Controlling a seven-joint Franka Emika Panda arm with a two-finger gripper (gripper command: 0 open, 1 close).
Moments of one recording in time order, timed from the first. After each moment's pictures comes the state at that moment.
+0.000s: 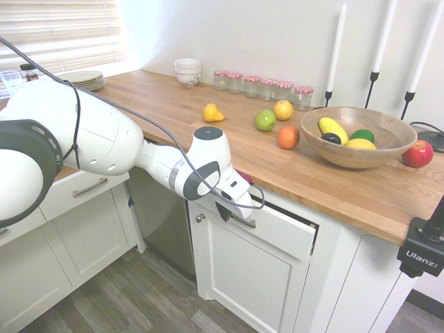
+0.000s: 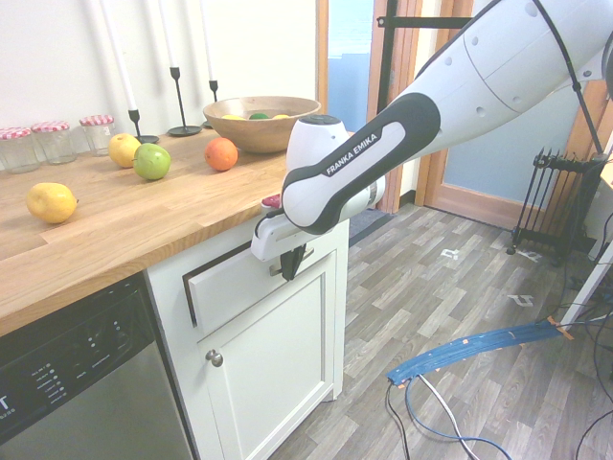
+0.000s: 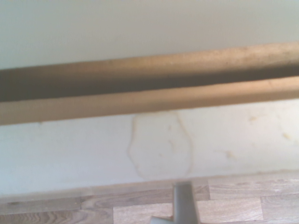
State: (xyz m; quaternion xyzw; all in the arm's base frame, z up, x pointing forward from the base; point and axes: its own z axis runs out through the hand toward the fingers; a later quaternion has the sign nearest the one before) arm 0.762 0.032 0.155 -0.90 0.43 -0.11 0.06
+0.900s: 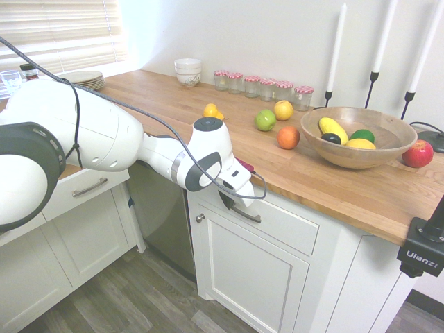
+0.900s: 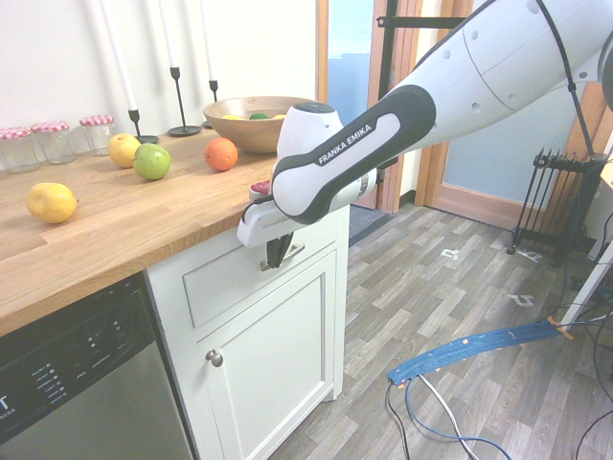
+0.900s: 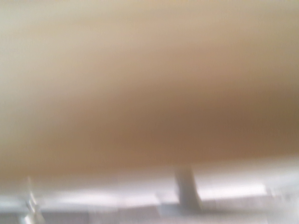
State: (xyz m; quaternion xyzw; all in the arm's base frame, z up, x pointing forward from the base) arm 0.776 0.032 0.173 -0.89 0.43 -0.12 0.07
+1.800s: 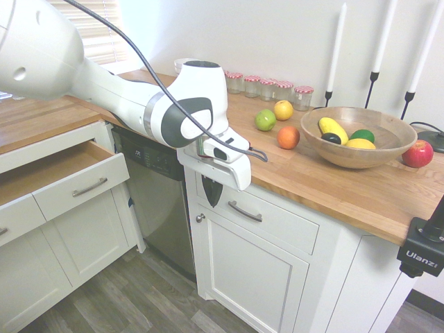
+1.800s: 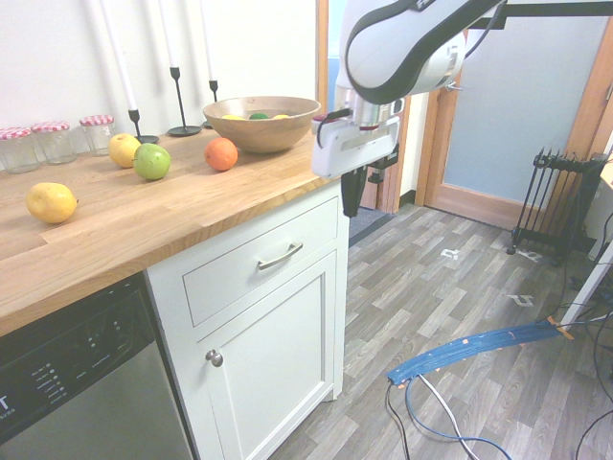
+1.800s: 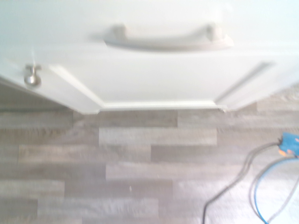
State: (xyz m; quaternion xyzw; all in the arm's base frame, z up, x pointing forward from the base) arm 0.652 -0.024 0.331 -0.92 0.39 -0.04 0.02
